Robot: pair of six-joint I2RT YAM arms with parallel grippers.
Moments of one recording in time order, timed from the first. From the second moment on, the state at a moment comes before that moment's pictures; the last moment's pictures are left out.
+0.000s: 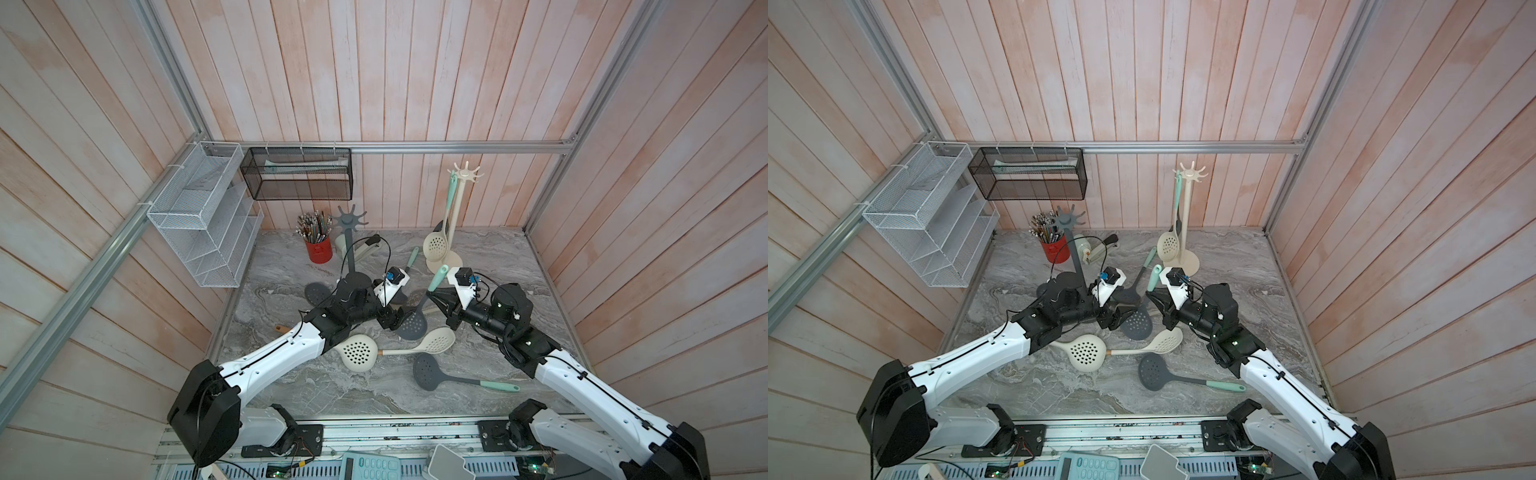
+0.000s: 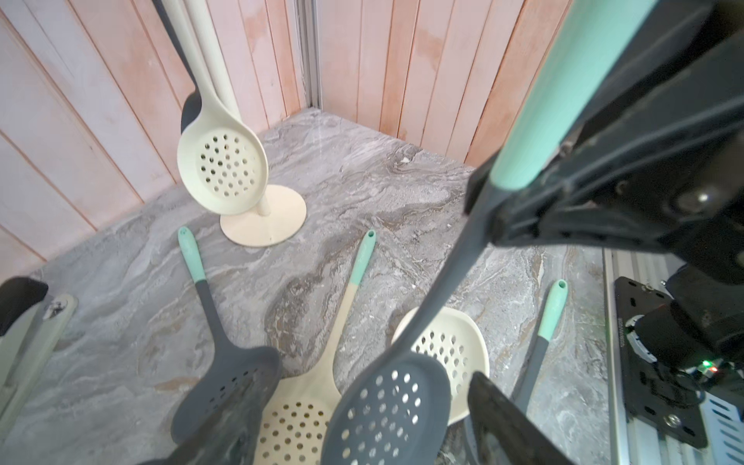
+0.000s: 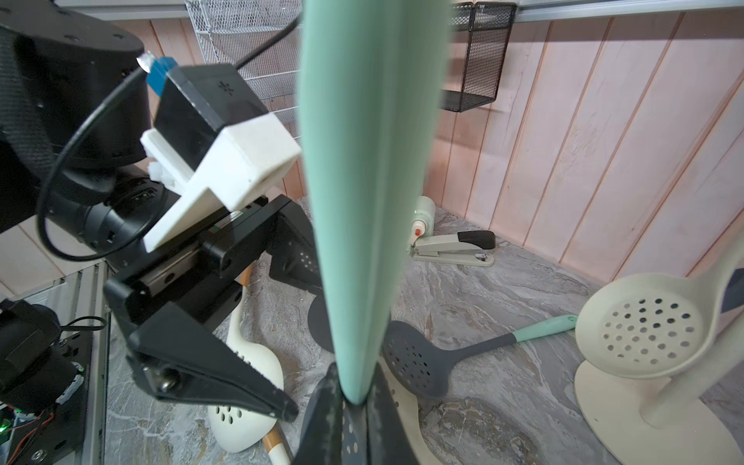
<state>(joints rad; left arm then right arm) -0.71 1.35 0.92 0.05 0.35 0.11 0.57 0.95 0.67 0.13 -0.42 0.02</state>
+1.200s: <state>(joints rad) -0.67 1.38 0.90 0.27 0.65 0.08 0.58 1.08 0.75 0.25 -0.58 0.07</state>
